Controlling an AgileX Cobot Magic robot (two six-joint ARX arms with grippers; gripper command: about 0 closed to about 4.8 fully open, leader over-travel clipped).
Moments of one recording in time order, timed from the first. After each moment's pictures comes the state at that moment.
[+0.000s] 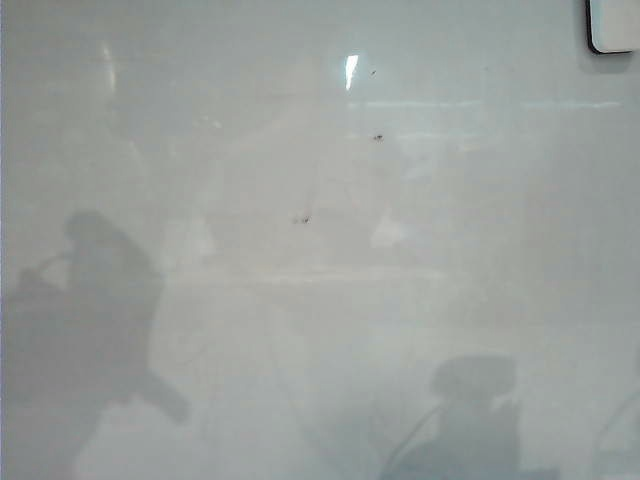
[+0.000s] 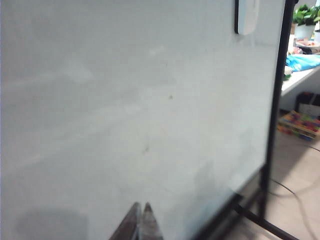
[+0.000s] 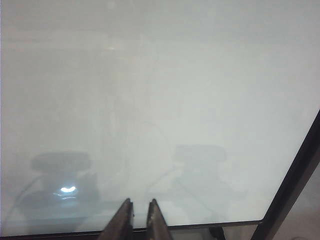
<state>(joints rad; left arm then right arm) 0.04 0.06 0.50 -0.38 0.73 0.12 0.01 0.00 0.01 -0.11 0.10 -0.06</state>
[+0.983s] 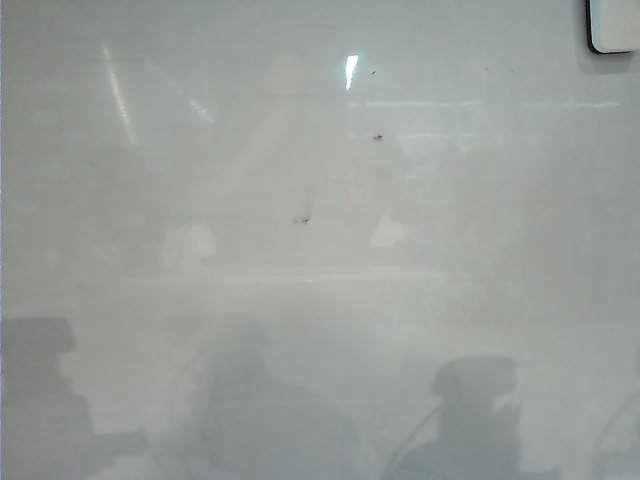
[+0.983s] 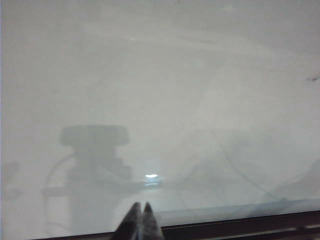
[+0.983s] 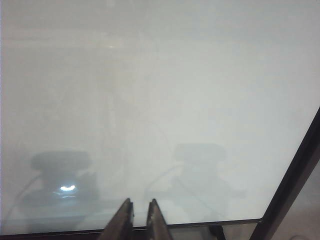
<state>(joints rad) 0.04 0.01 0.01 -0.15 0.22 -0.16 0.01 0.00 0.01 -0.12 0.10 -0.06</state>
